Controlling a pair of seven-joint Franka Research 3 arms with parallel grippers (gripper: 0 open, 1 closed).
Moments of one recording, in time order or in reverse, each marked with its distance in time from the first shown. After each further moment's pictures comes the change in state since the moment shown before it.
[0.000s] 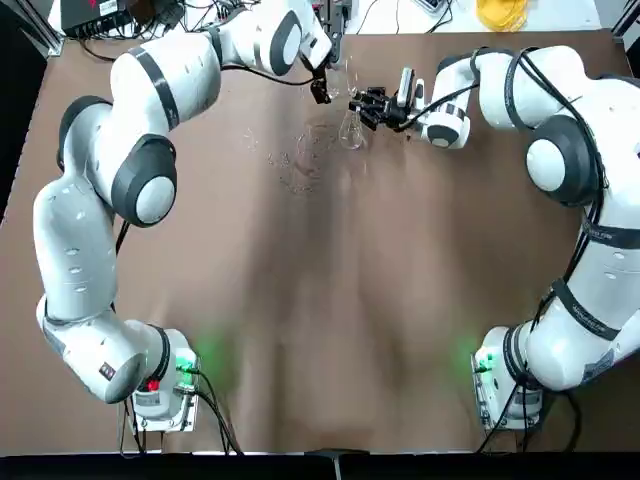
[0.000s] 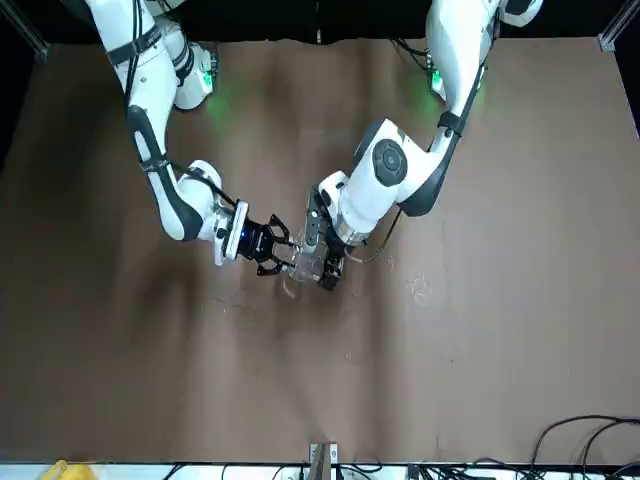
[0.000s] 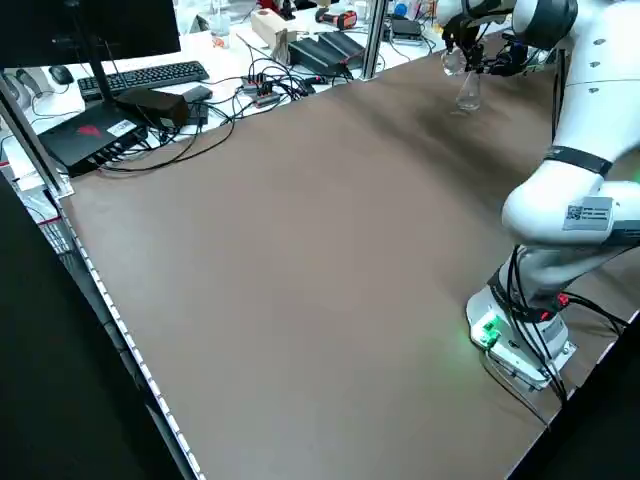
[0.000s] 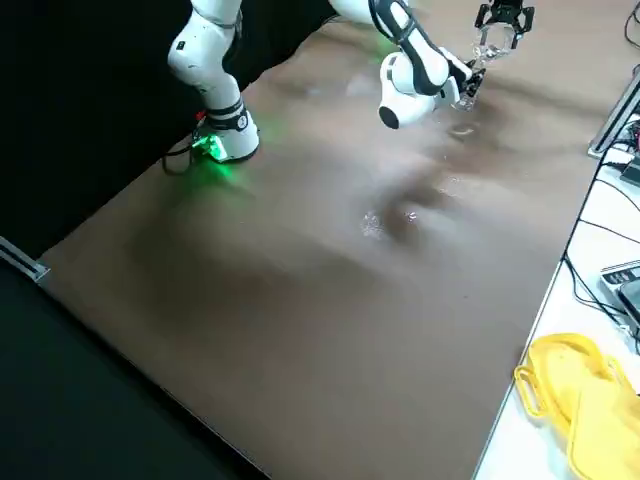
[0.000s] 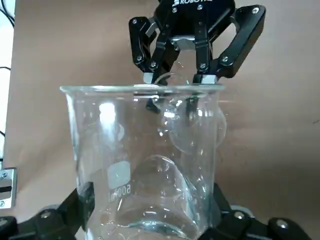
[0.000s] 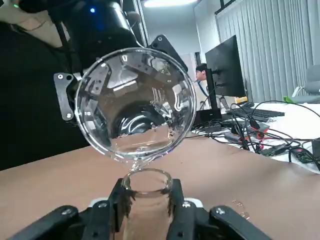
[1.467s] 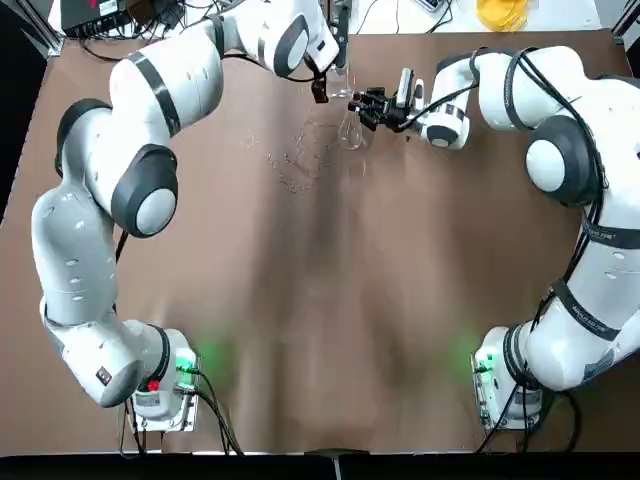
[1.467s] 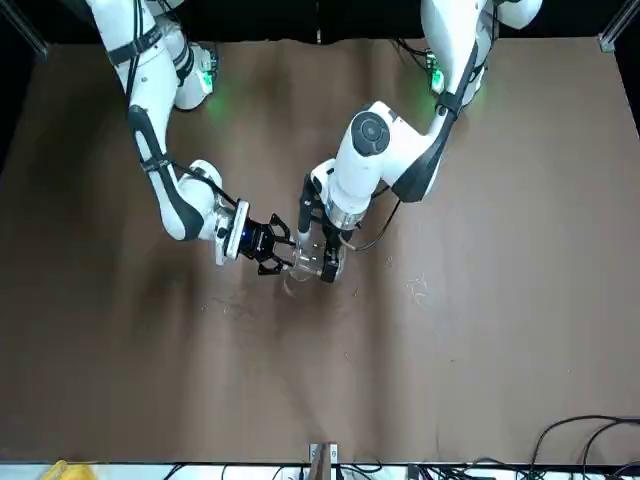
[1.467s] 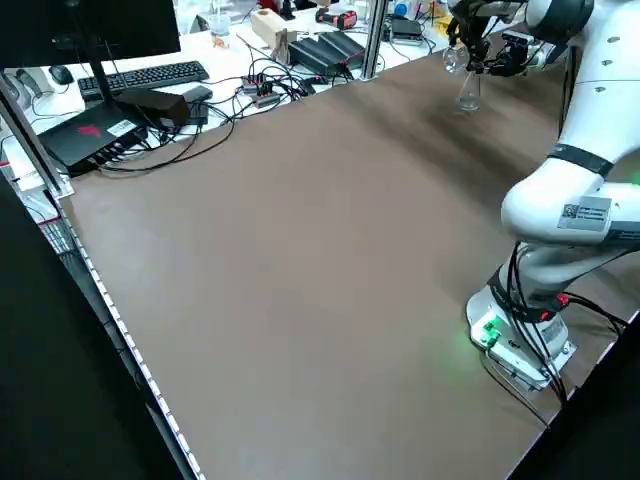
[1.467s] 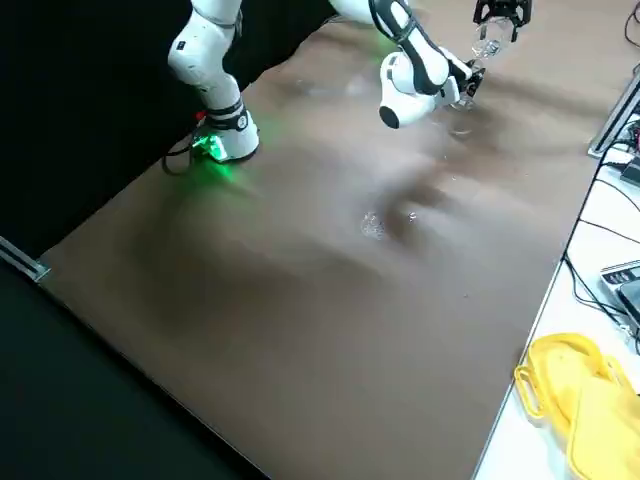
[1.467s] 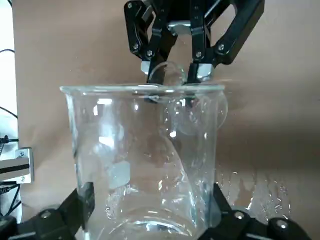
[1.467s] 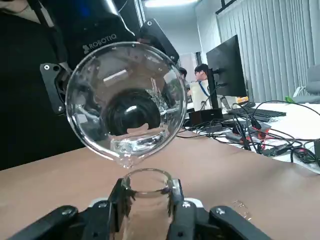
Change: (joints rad) left arm -0.097 -0.033 0.085 0.000 0.161 -0.055 -0.127; right arm 0.004 0.000 0.000 0.000 0.000 0.000 -0.001
